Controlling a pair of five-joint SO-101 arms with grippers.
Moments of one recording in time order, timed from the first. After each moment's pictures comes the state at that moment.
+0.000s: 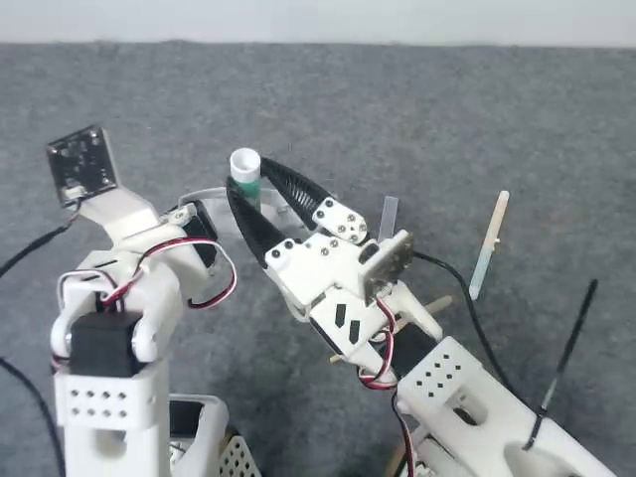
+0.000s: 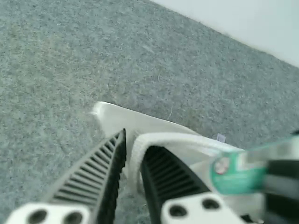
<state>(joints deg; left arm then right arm) -3.2 -58.5 35.5 75.0 29.1 -46.6 -47.1 67.0 -25.9 -1.5</state>
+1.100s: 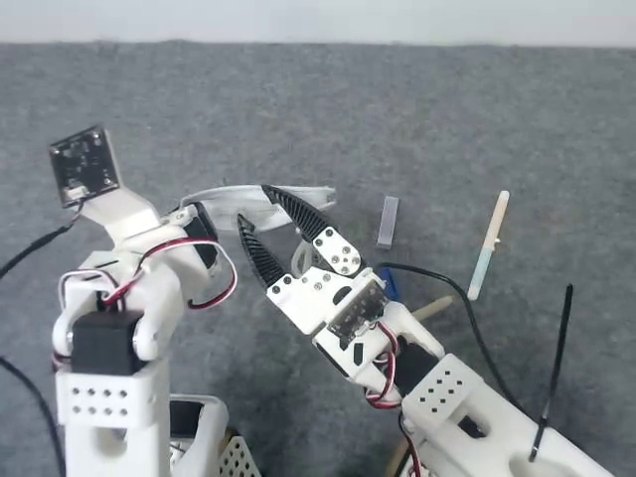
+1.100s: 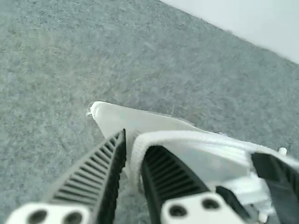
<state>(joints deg) -3.2 -58.5 36.4 75.0 29.1 -48.5 -51.9 77.0 -26.5 12.3</state>
